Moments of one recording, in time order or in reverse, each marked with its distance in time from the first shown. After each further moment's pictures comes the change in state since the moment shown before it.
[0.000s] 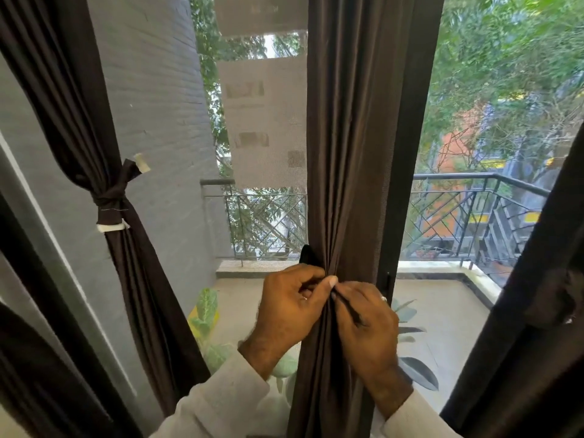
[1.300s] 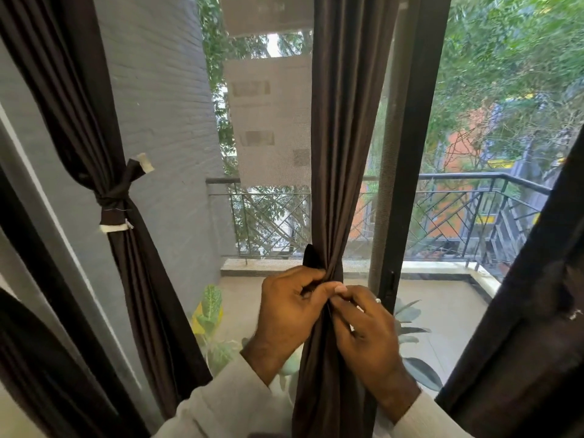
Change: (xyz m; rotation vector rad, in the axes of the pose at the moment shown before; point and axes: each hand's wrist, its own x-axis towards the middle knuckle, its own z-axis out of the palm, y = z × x) left_hand -0.007 0.006 -0.004 0.073 0.112 0.051; right_hand -0.004 0.000 -0.005 -0.003 -0.114 -0.184
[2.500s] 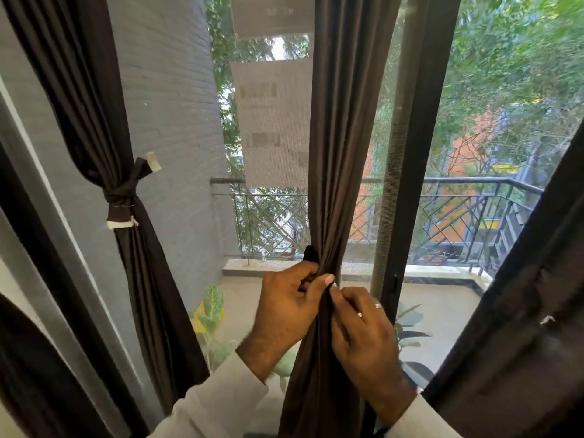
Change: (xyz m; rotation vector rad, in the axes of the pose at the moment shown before) left_hand 0.003 0.003 -0.009 -0.062 -0.054 -0.104; right_hand -0.007 -0.009 0.000 -0.207 -0.054 -0.057
